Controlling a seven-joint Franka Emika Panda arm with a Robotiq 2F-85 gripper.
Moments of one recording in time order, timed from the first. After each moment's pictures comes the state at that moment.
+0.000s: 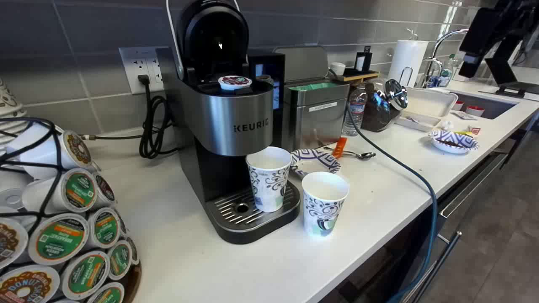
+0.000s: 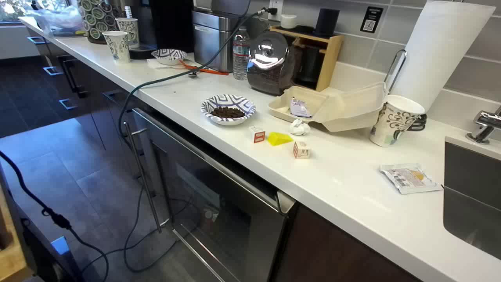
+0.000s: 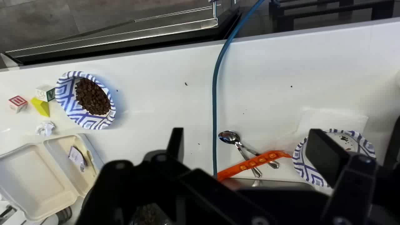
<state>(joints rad) -0.03 -0.32 0.27 -2.10 -0.20 1.87 0.43</state>
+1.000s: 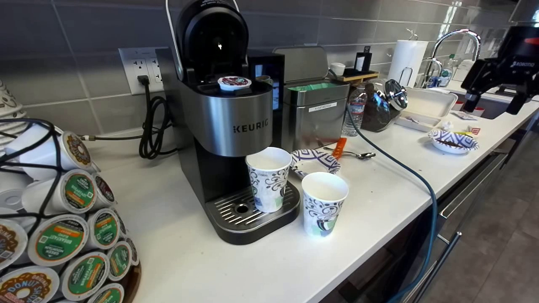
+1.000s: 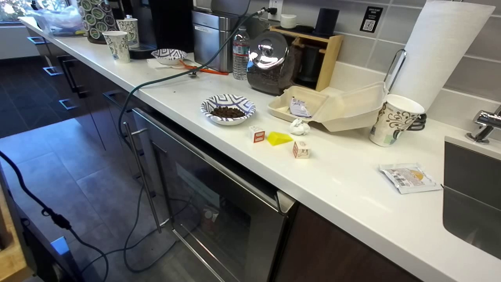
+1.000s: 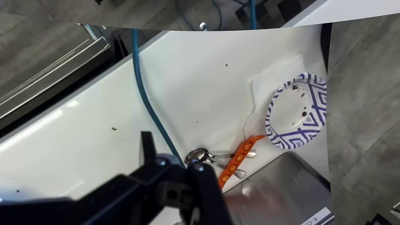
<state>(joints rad) -0.10 -0.32 0.02 -2.34 -0.01 2.08 0.57</state>
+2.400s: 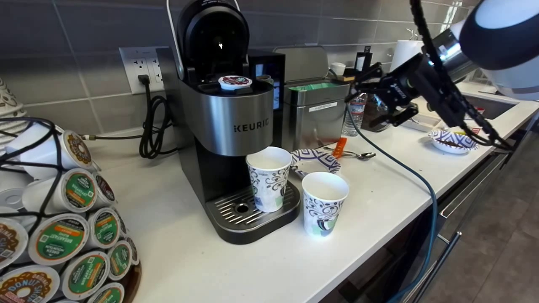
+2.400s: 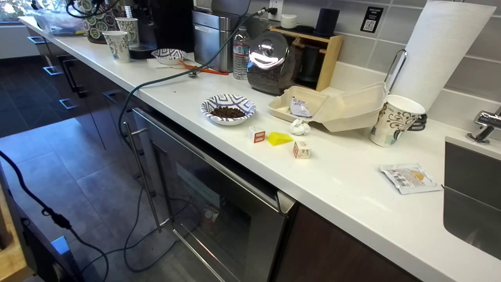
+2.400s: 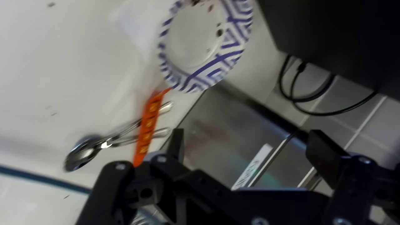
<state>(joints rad) 0.21 0.09 0.13 -2.27 0.75 3.16 0.40</state>
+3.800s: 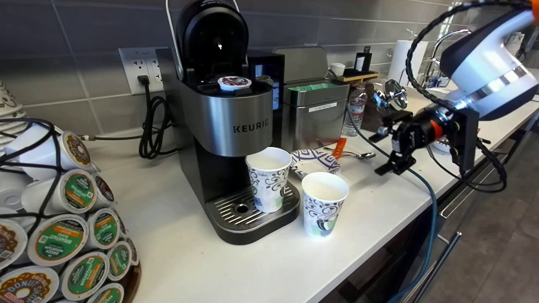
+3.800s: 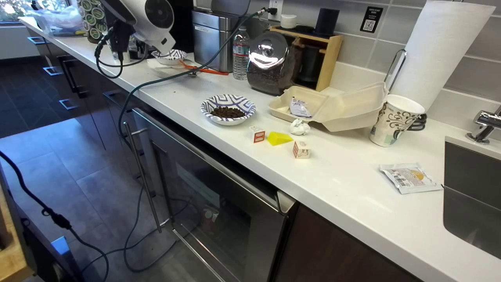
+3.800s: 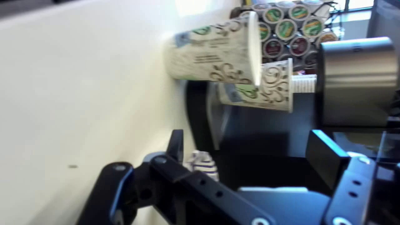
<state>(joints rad) -0.65 0.35 0.62 -2.20 1.31 2.10 -0.72</state>
